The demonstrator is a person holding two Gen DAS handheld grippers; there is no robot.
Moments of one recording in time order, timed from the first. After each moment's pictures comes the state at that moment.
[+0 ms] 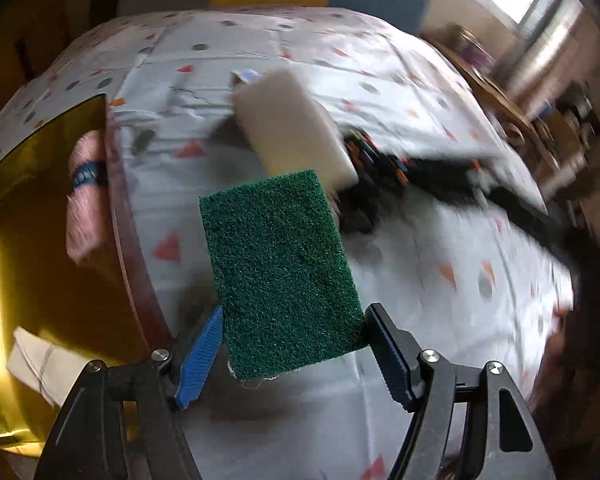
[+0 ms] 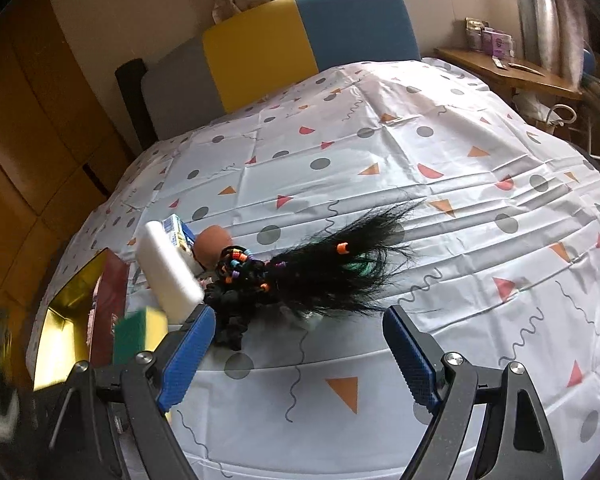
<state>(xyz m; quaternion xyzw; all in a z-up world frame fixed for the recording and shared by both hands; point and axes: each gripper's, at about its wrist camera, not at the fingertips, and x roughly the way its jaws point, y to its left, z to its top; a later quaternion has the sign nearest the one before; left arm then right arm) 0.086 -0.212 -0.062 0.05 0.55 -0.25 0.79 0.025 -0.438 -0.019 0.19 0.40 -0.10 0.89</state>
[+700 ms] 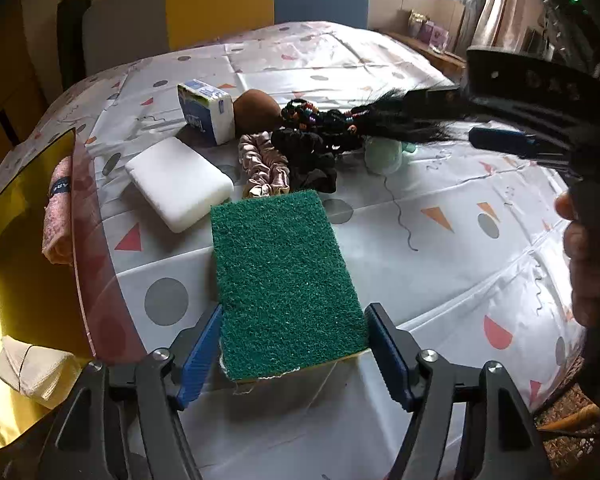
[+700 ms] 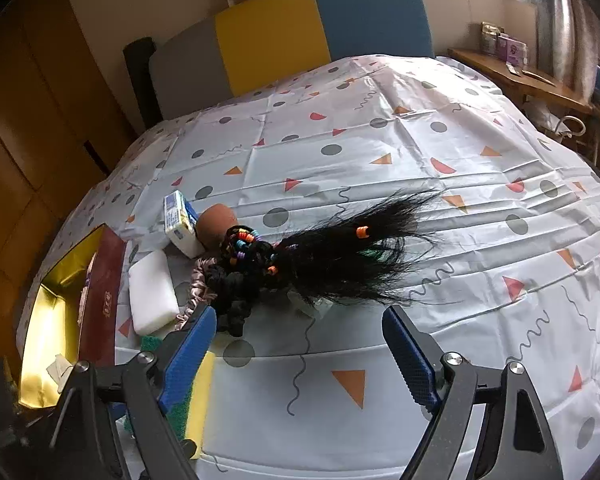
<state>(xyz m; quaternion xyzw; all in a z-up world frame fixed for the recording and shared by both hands) 0.038 -0.216 -0.083 0.13 0.47 -0.28 0.83 0.032 -0.424 -0.029 0.16 0.42 -0.08 0.89</state>
